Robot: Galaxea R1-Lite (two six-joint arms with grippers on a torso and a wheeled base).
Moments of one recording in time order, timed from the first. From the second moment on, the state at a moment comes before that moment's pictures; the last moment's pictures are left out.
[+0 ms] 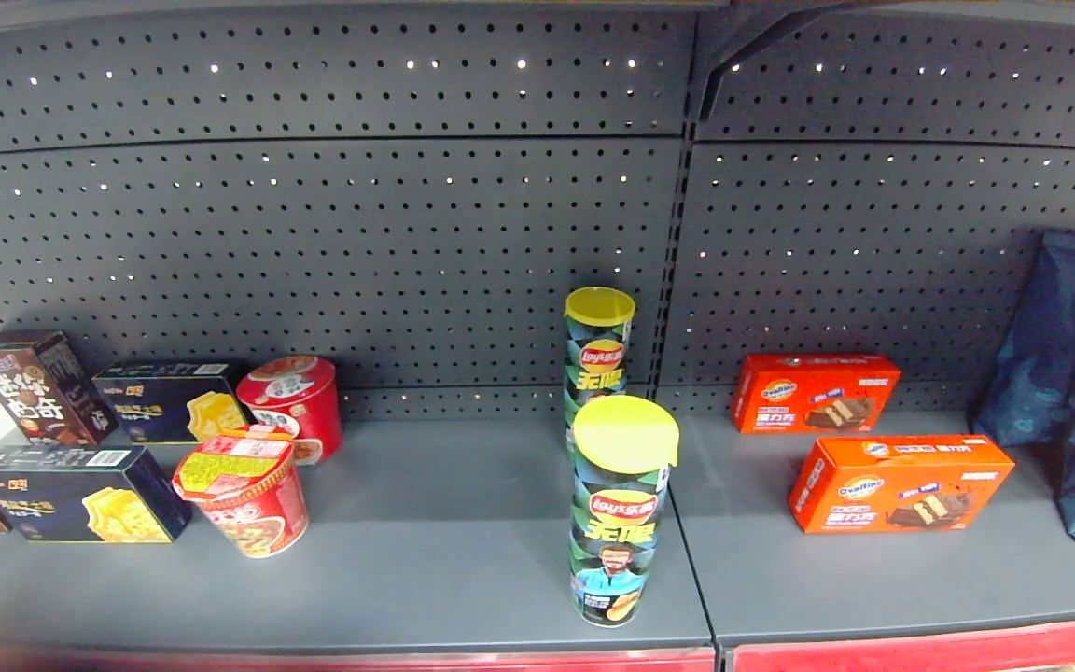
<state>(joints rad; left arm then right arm) 0.00 0.00 0.00 0.00 -0.03 0.02 0.00 0.00 0.00 0.00 -0.02 -0.01</state>
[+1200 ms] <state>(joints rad) 0.00 0.00 0.00 0.00 -0.03 0.03 0.00 0.00 0.00 0.00 -0.02 0.00</state>
